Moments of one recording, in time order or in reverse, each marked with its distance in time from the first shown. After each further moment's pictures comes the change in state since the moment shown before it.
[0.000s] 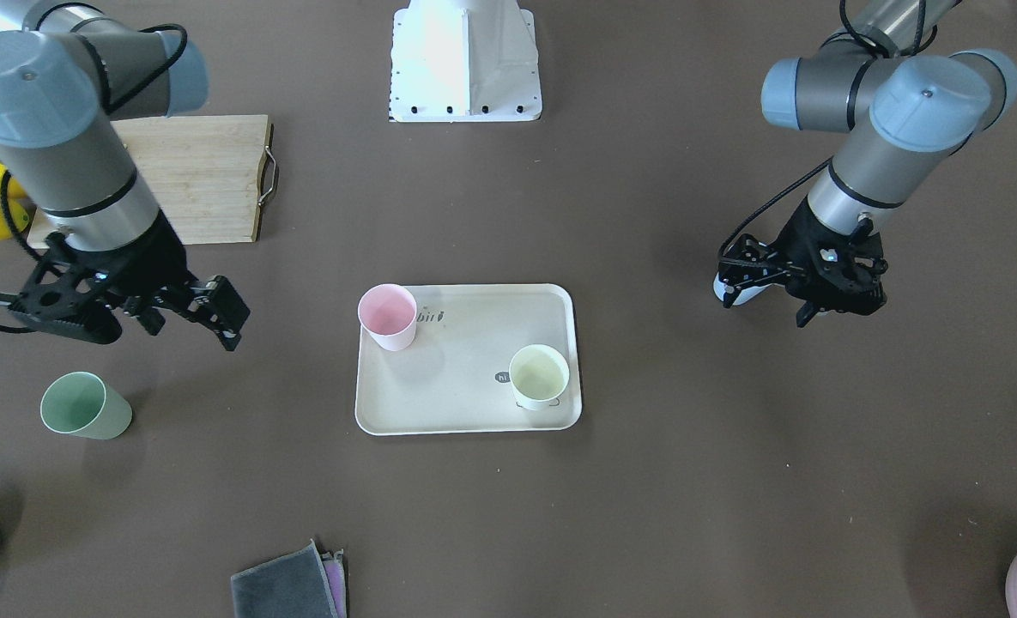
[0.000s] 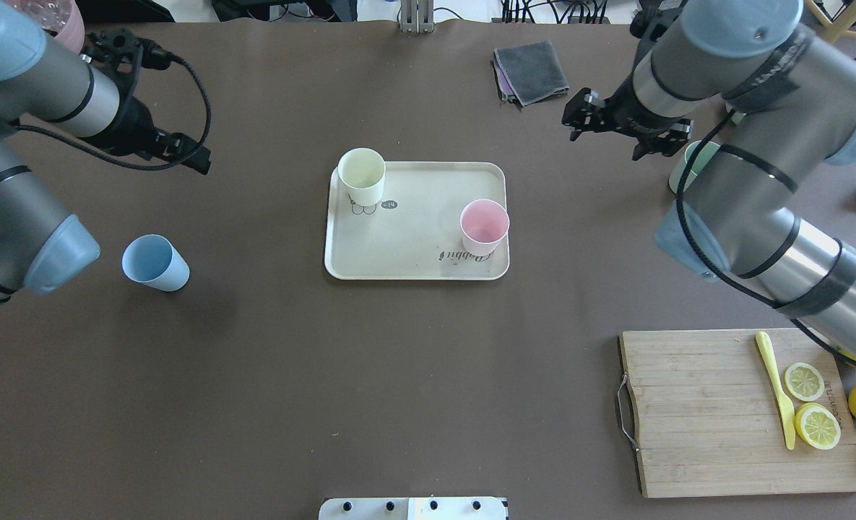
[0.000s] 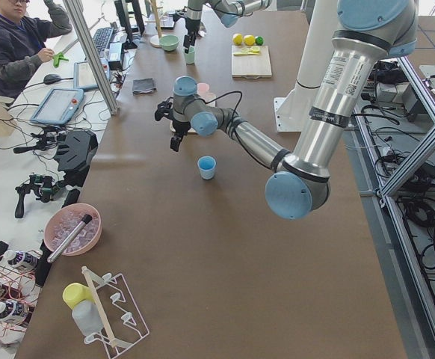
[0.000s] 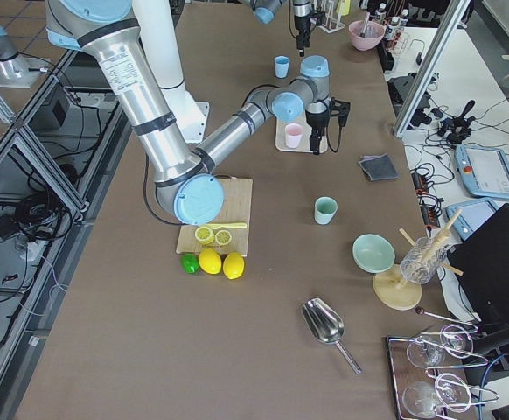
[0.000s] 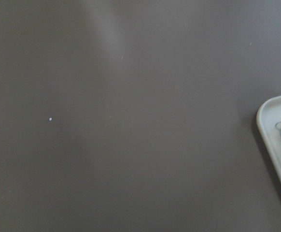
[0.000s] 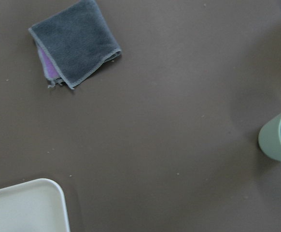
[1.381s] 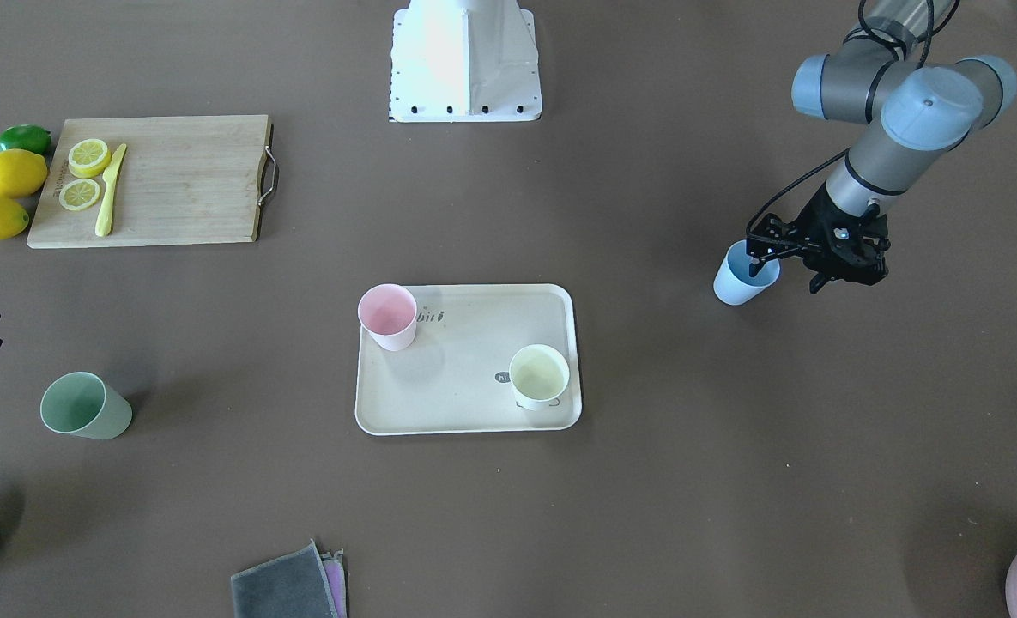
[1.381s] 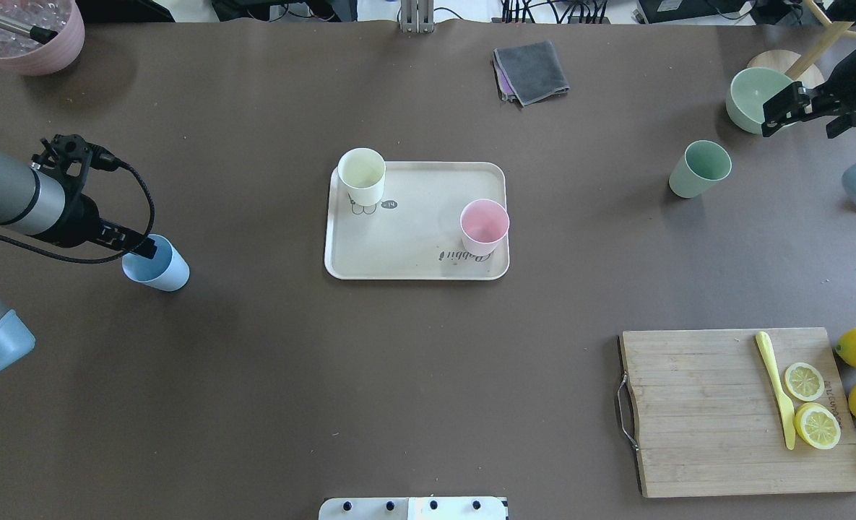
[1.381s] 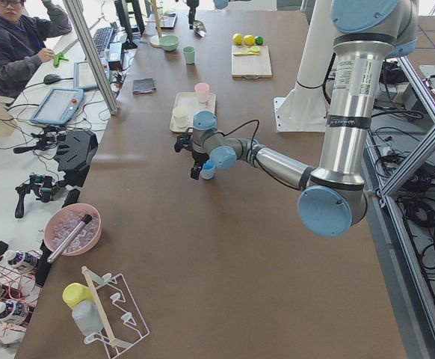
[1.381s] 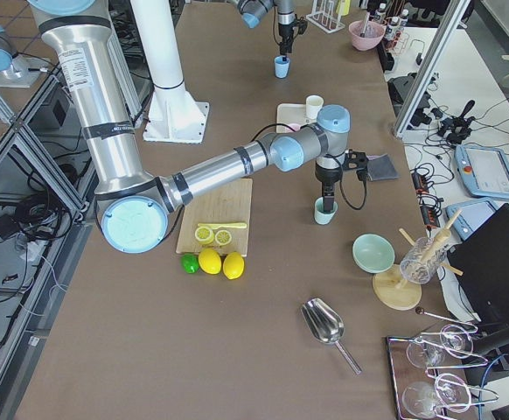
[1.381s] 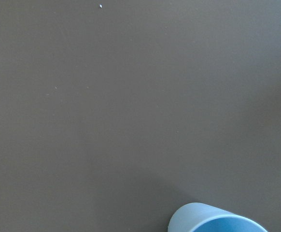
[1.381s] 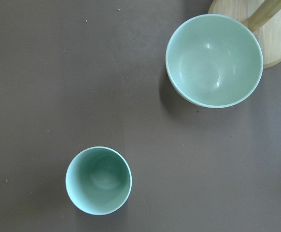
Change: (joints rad) left arm 0.091 0.166 0.042 -0.187 0.009 -0.057; right arm 0.238 -0.199 -0.053 0.018 0.141 -0.500
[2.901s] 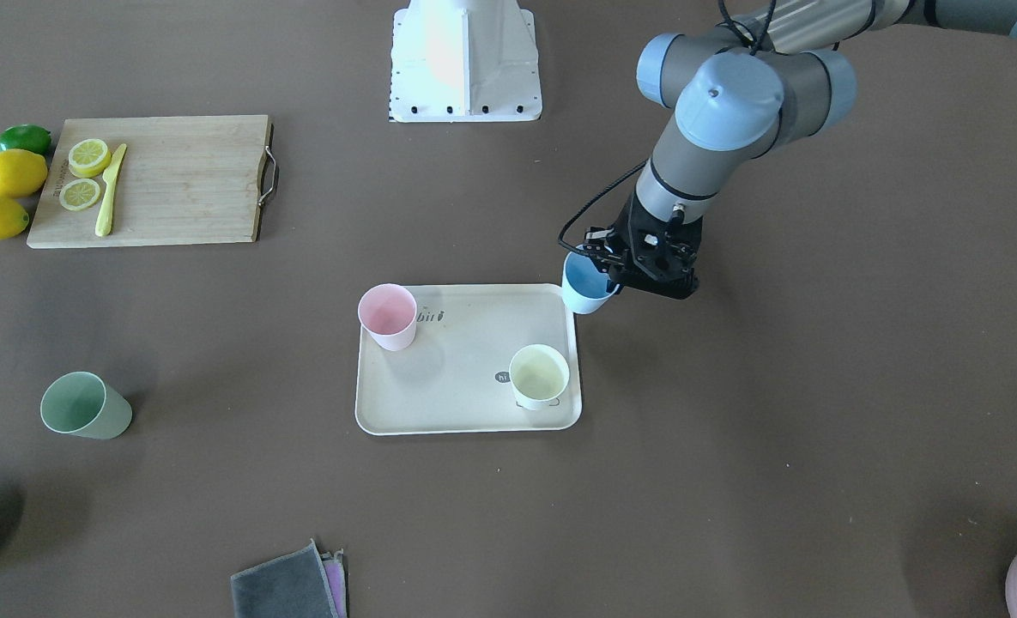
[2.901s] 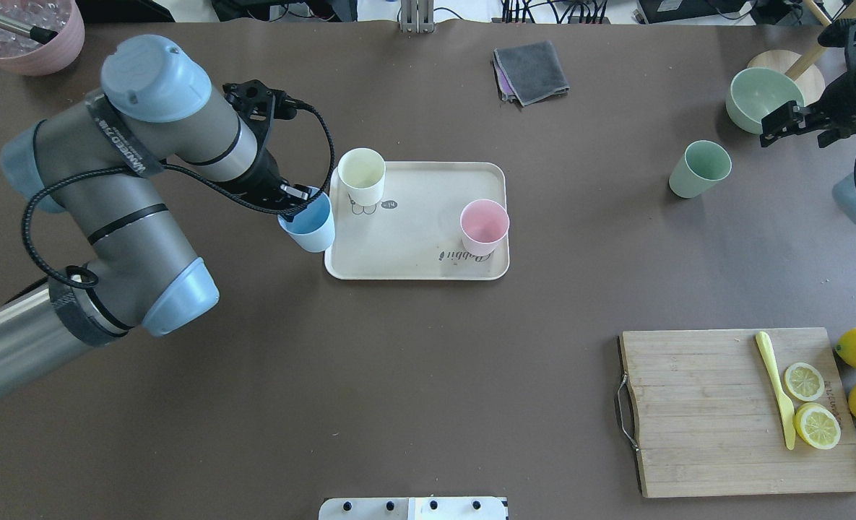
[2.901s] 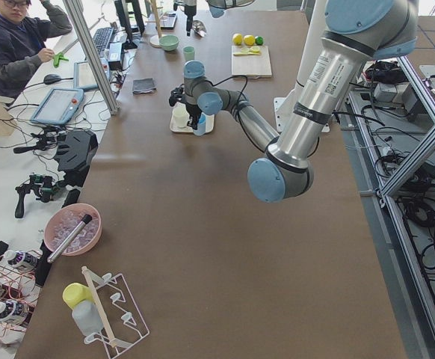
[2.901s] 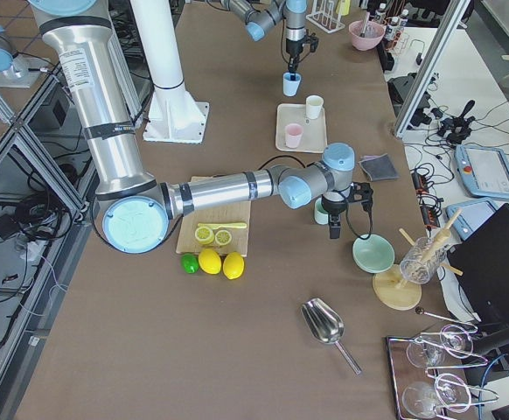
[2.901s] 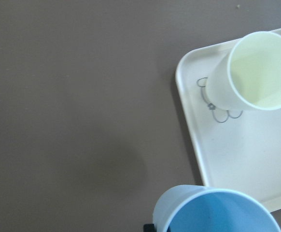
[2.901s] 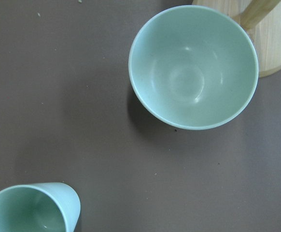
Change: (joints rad) left arm 0.121 -0.505 0.084 0.345 0.010 -0.196; right arm -0.008 0.005 -0.237 0.263 -0.010 0.009
